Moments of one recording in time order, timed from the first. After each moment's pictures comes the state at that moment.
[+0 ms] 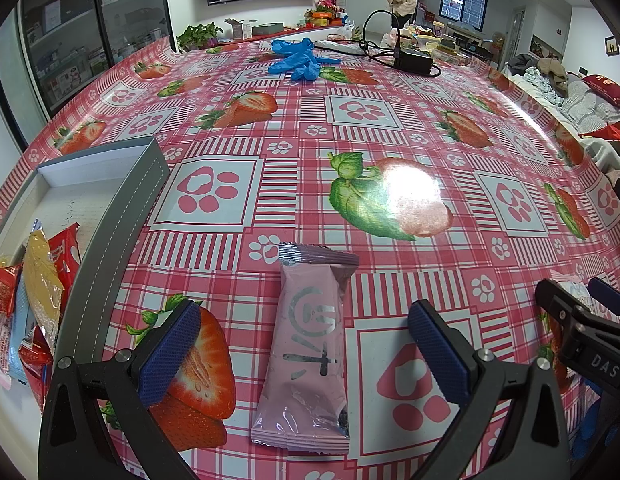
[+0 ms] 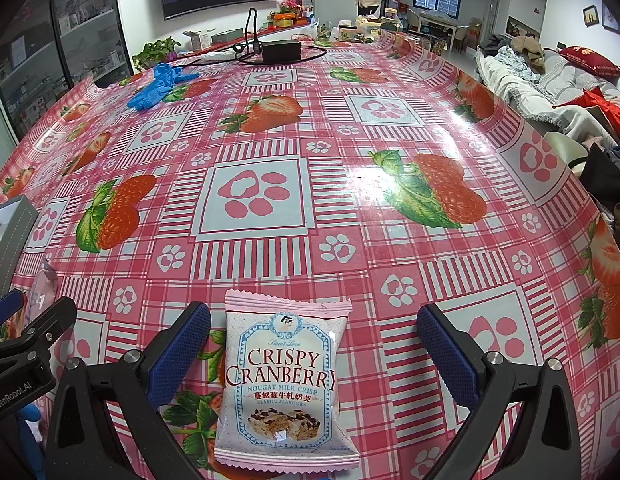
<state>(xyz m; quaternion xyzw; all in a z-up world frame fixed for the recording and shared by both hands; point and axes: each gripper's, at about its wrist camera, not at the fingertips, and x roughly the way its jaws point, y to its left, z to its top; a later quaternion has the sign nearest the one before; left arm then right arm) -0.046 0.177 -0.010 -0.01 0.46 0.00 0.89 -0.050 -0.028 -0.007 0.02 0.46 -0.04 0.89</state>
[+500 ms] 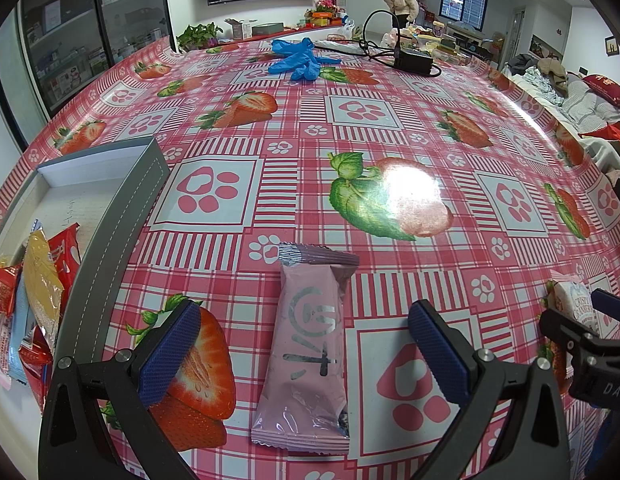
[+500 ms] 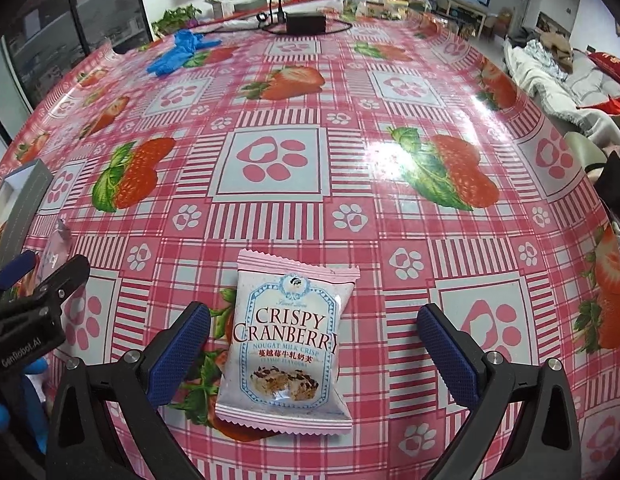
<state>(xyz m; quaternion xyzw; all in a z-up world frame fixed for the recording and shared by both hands) -0.046 0.177 -0.010 -0.01 0.46 0.00 0.89 -0.053 -0.027 -0.005 0.00 0.52 0.00 0.85</state>
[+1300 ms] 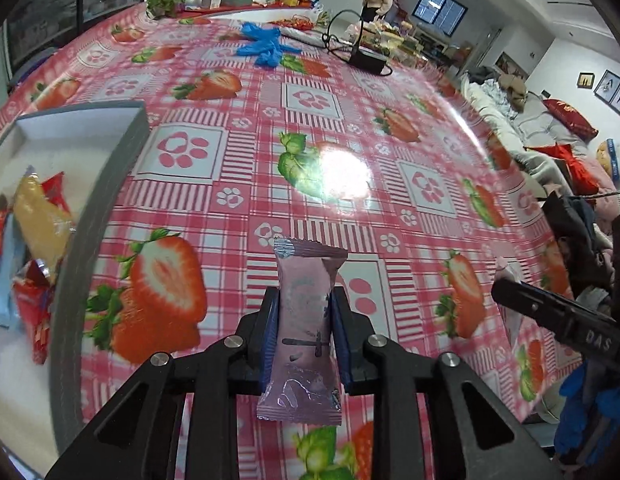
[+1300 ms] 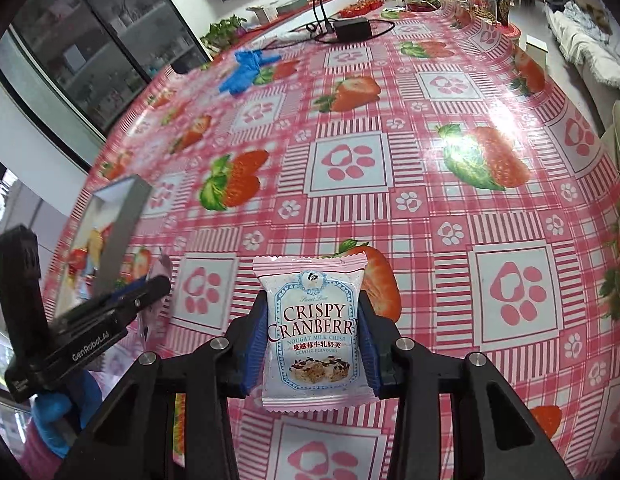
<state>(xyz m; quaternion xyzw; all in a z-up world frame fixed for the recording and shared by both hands) -0.093 0.195 0.029 -0.11 0.49 -0.10 0.86 -0.087 -0.035 0.041 0.11 0.52 0.12 0.84</state>
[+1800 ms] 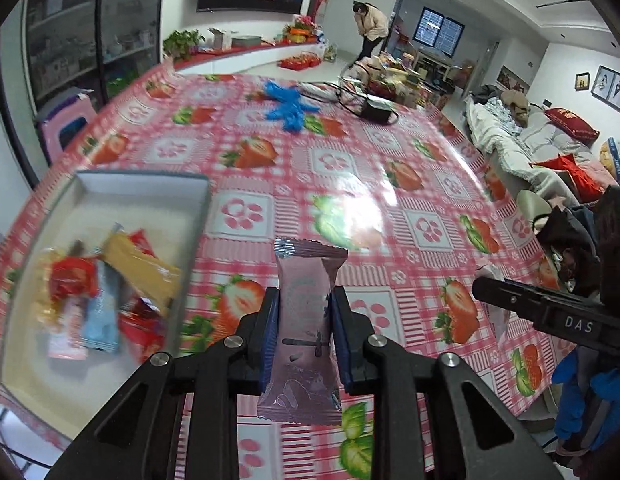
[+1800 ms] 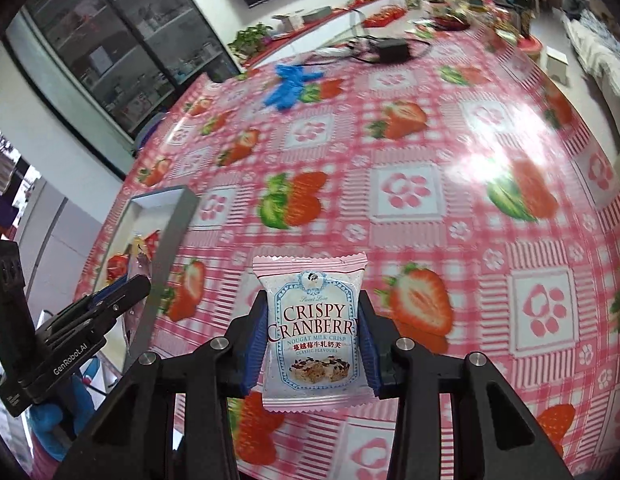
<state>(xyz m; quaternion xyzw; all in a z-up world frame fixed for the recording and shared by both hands) -0.120 0.235 0.098 -0.08 0.43 -0.07 0.90 -0.087 0.005 0.079 0.11 0.50 0.17 0.84</state>
